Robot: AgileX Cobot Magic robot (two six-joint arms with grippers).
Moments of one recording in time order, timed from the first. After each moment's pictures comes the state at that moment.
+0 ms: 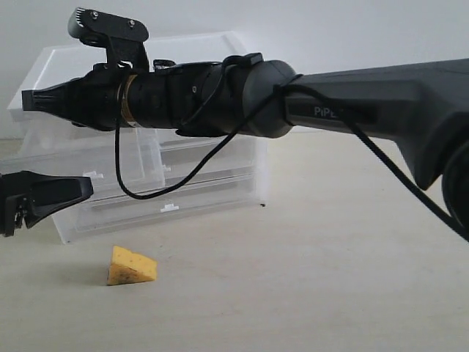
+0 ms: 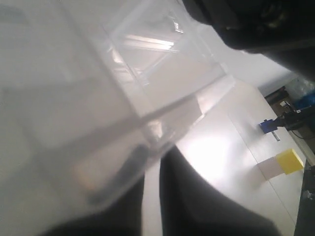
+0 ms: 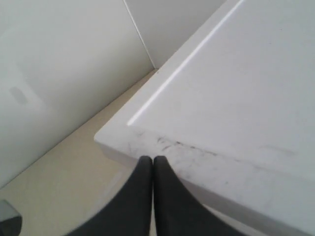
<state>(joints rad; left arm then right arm) 0.19 1.63 -0.55 1.33 -1.12 -1.36 0.80 2.20 -1.83 -1.32 -0.22 1.67</state>
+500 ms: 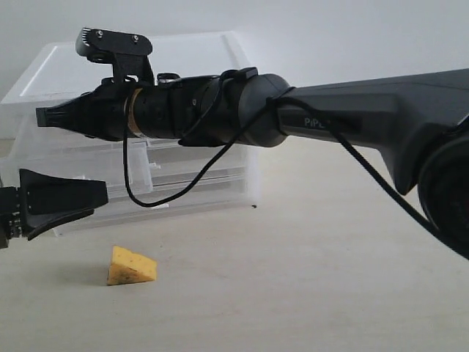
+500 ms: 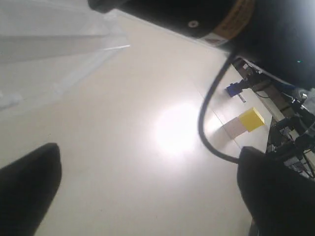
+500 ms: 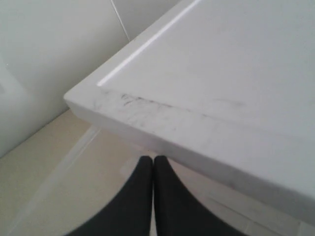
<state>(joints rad) 0.18 1.53 -0.53 1.47 -1.21 -1.41 0.79 2.23 -1.84 -1.32 -0.20 1.63</state>
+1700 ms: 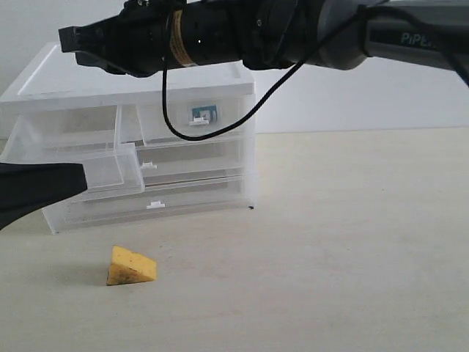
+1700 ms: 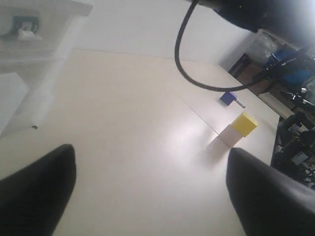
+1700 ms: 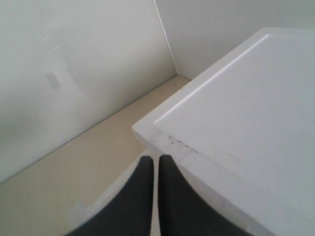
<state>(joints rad) 0.18 1.21 -0.46 1.46 -1.21 -1.45 0.67 2.06 -1.85 -1.73 -0.50 1.99</state>
